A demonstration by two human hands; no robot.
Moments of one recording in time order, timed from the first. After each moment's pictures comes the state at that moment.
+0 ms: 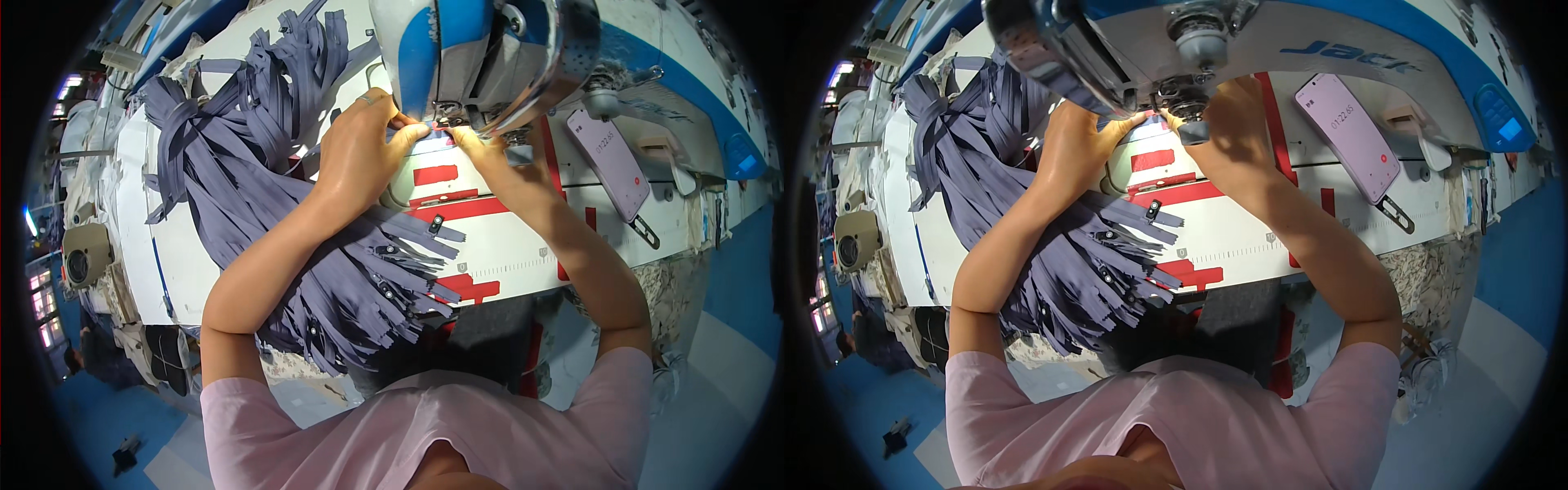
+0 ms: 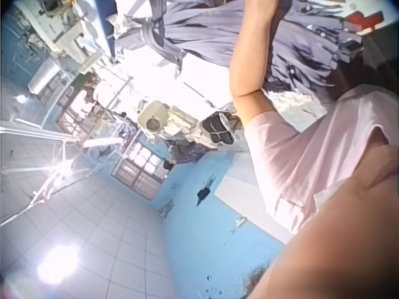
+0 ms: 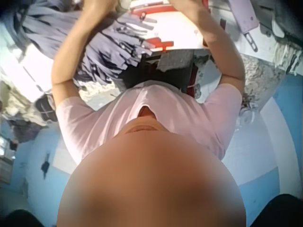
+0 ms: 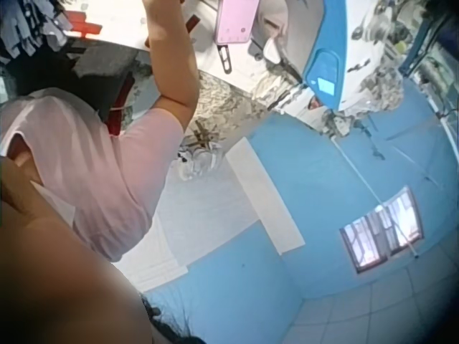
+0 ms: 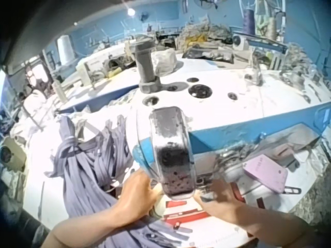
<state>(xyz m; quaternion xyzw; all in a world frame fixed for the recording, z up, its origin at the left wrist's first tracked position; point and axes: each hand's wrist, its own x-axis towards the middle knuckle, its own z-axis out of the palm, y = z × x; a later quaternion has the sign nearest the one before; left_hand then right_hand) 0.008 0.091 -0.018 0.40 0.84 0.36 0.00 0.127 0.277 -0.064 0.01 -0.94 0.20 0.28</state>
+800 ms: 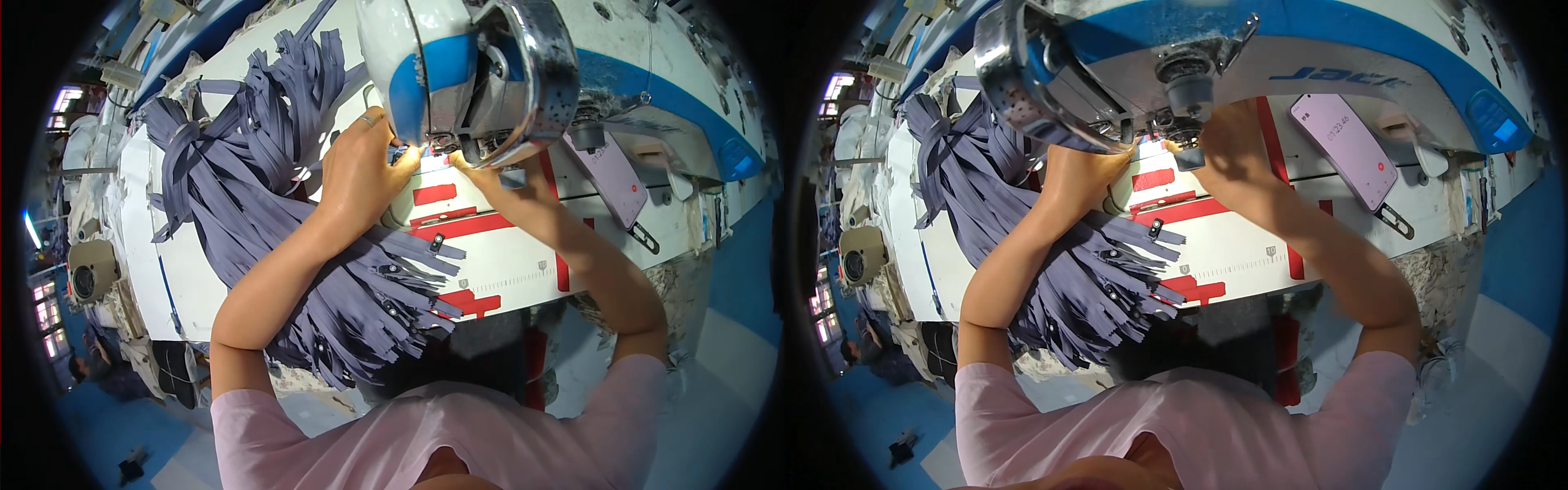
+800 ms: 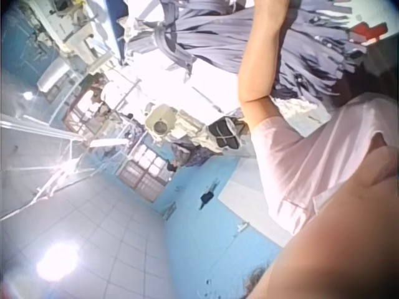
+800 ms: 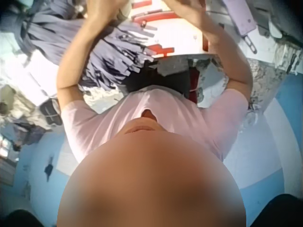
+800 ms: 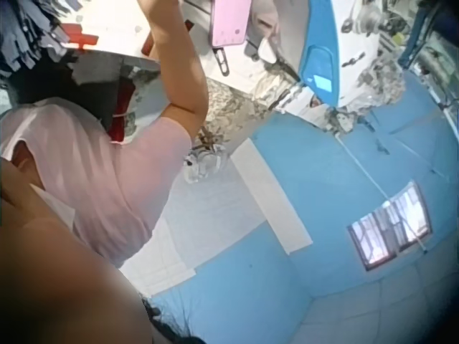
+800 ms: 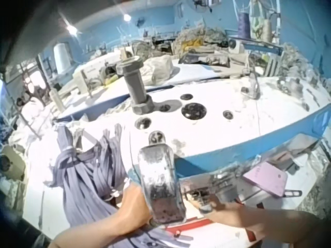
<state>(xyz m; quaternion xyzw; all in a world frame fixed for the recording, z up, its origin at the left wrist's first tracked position) 0.007 0.092 -0.011 0.41 0.84 0.34 0.02 0.139 0.279 -0.007 -0.08 -0.92 0.37 -0.06</state>
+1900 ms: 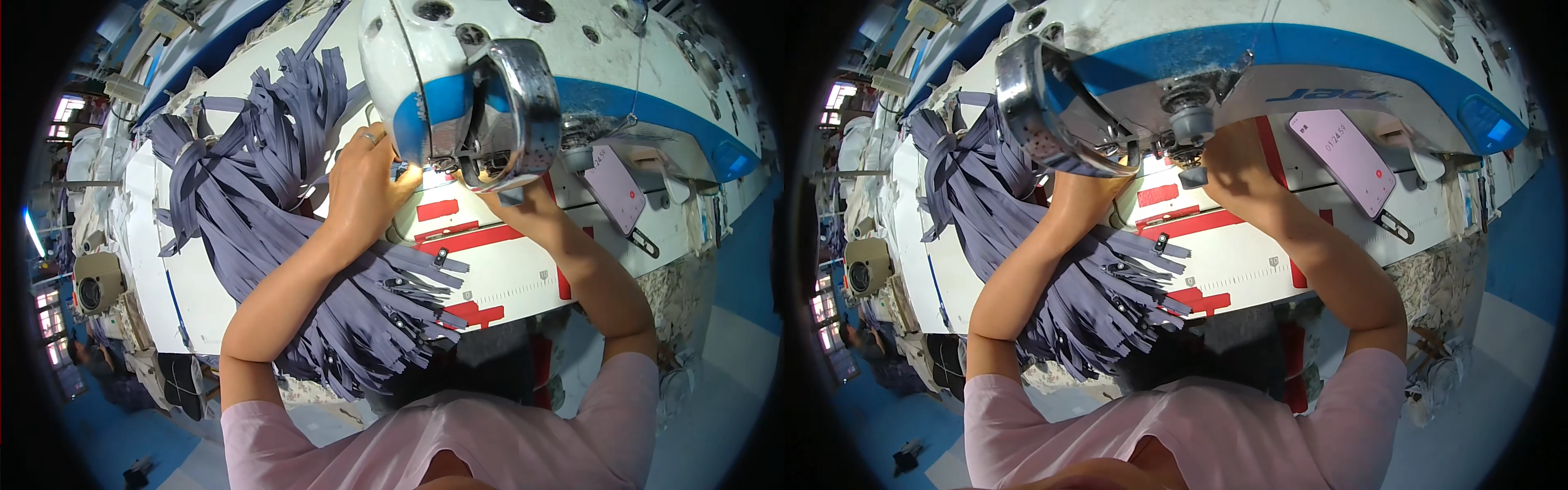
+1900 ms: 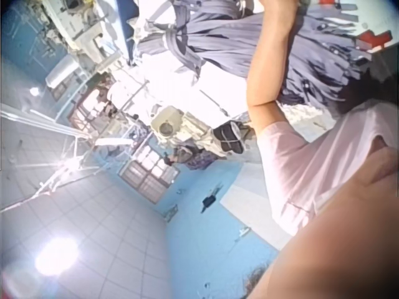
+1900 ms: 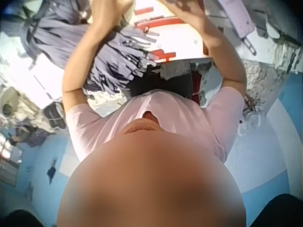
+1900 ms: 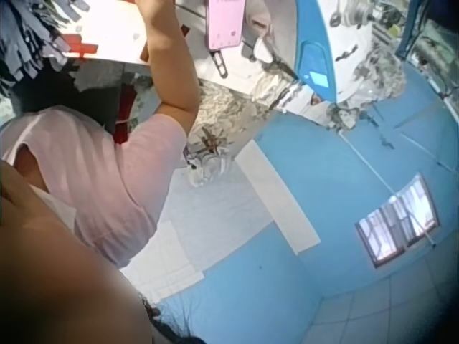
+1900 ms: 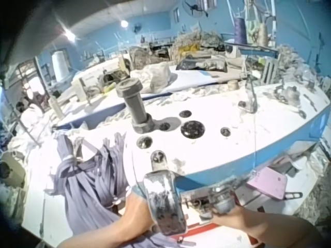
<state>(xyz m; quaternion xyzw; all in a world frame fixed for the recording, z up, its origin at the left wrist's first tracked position) 0.004 0.091 -0.018 0.44 0.83 0.34 0.01 0.148 0.301 -0.061 0.01 -0.94 0.32 0.08</state>
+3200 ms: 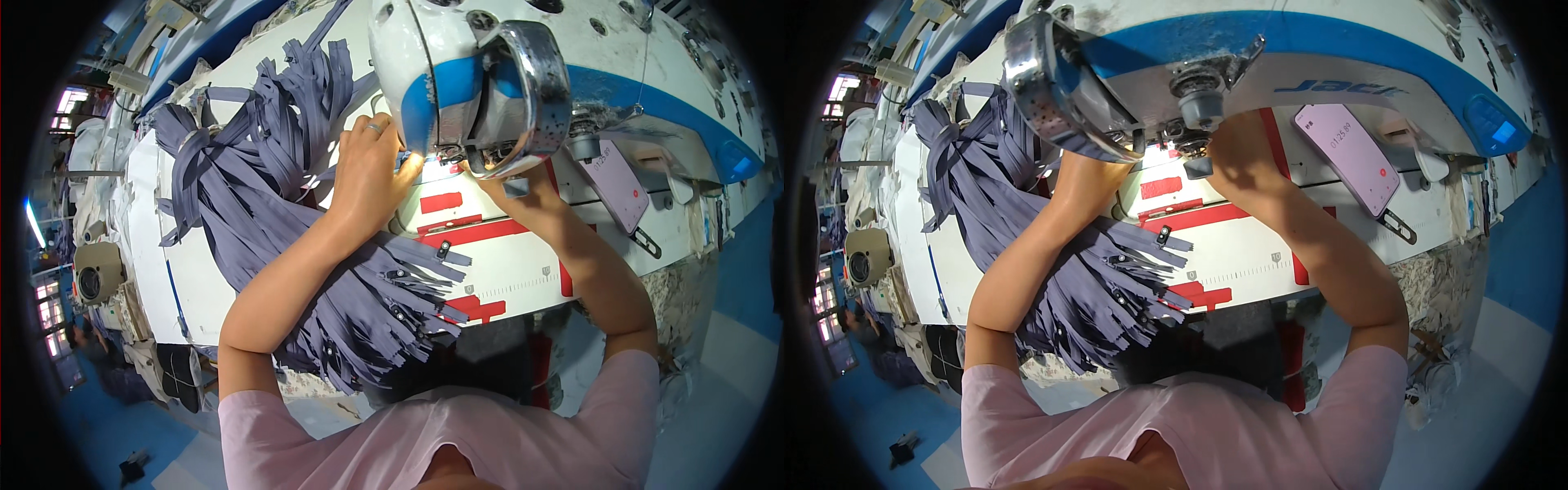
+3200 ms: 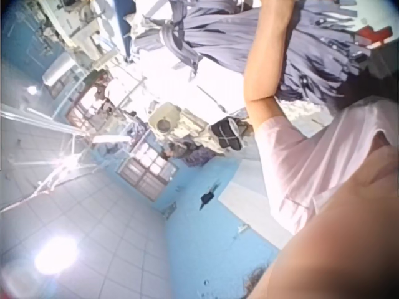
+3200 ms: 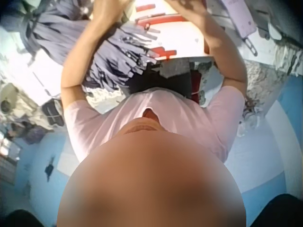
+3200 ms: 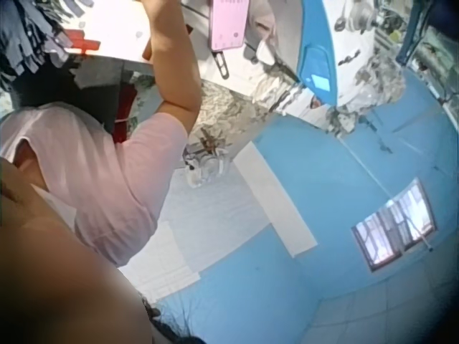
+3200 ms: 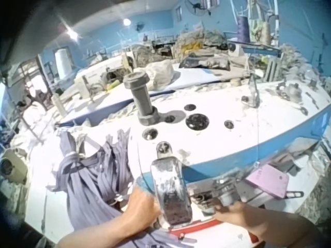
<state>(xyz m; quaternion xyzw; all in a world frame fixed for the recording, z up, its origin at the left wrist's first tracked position) -0.003 0.095 -0.029 0.46 0.83 0.30 0.00 0.136 0.309 -0.065 0.08 -0.97 0.12 0.19</state>
